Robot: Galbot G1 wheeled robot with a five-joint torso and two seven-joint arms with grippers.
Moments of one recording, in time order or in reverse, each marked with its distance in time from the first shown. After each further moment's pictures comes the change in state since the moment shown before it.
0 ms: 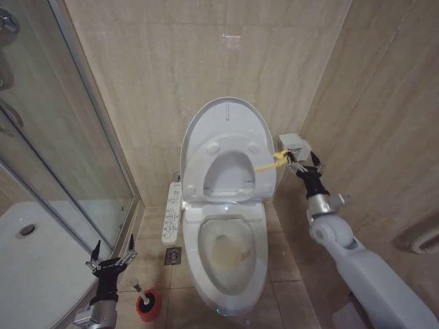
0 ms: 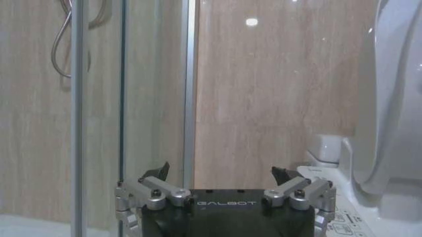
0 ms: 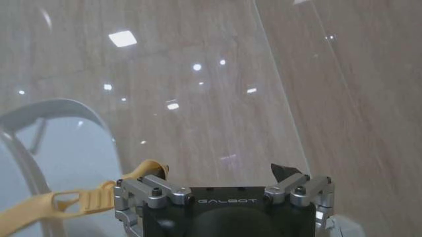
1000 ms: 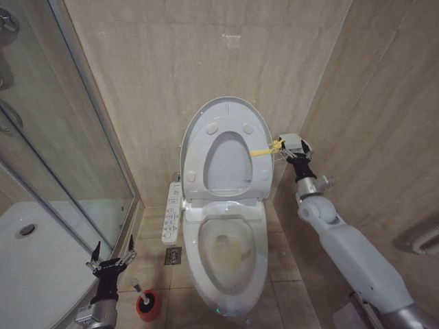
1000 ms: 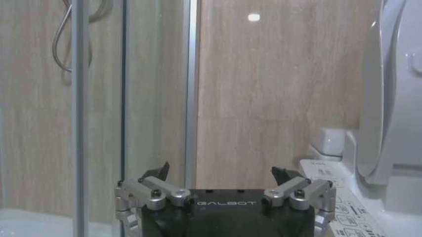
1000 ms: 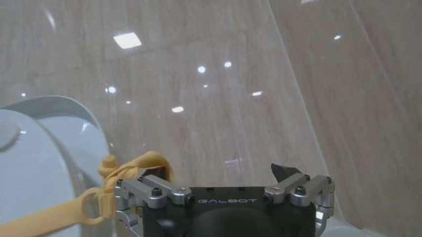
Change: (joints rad) left arm -0.018 -0.004 0.006 0.032 -0.002 0.000 0.000; right arm 0.131 0.023 -0.084 -0.088 -0.005 0.012 -0.013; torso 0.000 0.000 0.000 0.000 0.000
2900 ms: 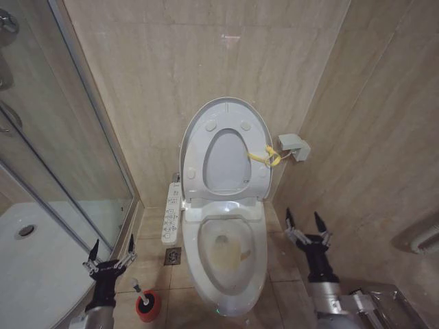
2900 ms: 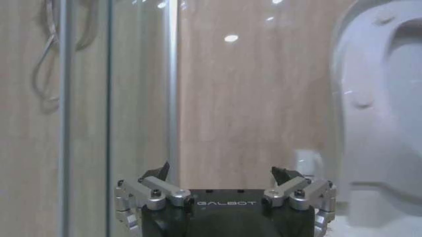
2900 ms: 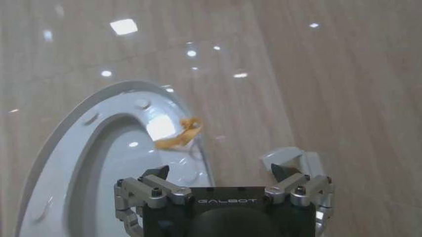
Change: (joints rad) left arm 0.140 0.038 -0.020 -0.123 0.031 -0.093 0.051; right arm -0.886 0.304 0.270 0.465 -0.346 0.173 -0.072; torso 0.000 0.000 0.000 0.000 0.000
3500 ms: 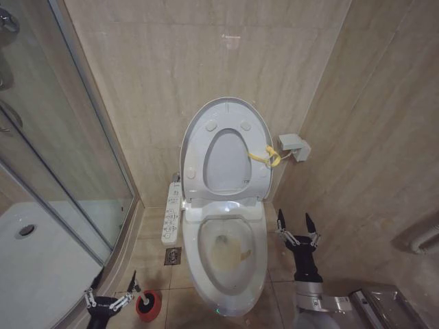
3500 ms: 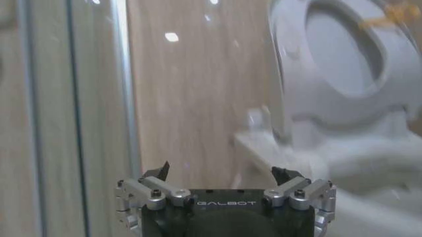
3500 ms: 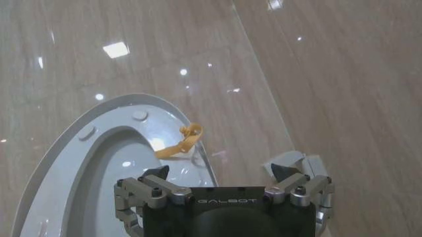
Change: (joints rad) left arm -0.078 0.018 -0.046 0.470 -0.074 -0.350 0.430; right arm 0.061 0.139 -0.009 -0.053 -0.006 0.050 -0.057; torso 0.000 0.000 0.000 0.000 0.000
